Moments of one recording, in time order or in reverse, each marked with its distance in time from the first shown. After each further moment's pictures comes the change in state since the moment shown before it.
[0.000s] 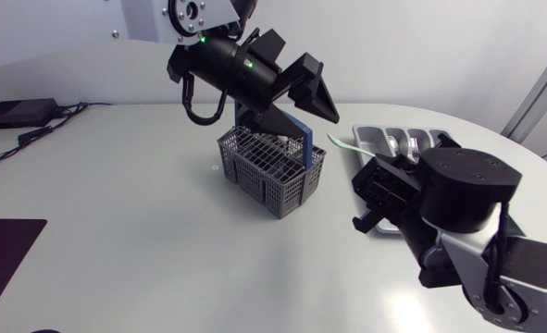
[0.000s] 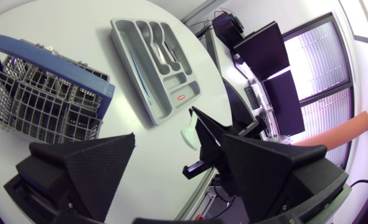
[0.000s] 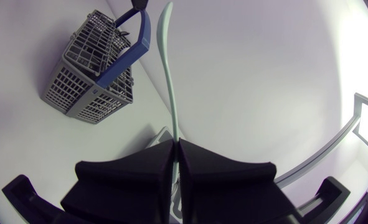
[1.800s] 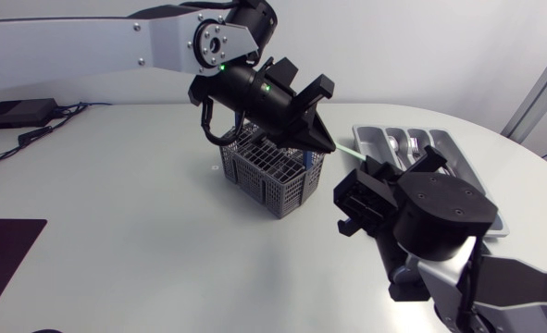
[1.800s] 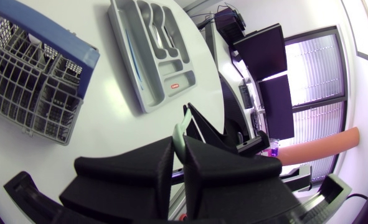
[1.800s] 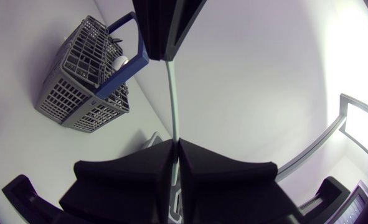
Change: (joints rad) left arm -0.043 0.018 -0.081 0.086 0.031 -0.127; right arm 0.126 0.117 -0.044 0.275 0.179 -0.063
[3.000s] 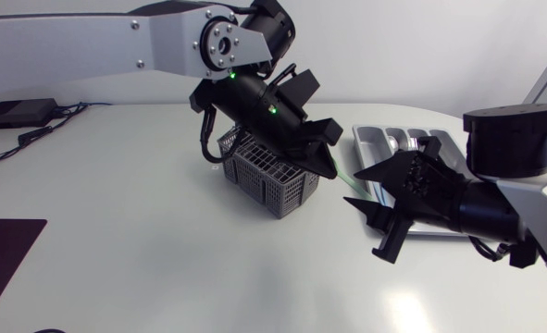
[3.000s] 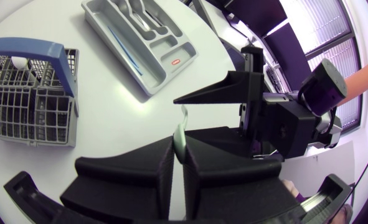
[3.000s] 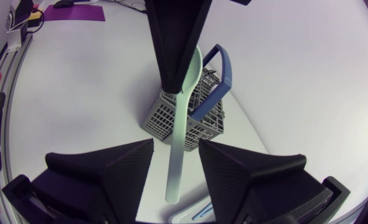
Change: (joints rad) left arm -0.080 -0.042 -0.032 -0.136 -0.087 0.360; right arm -0.352 -0.303 0.222 -0.964 -1.026 0.219
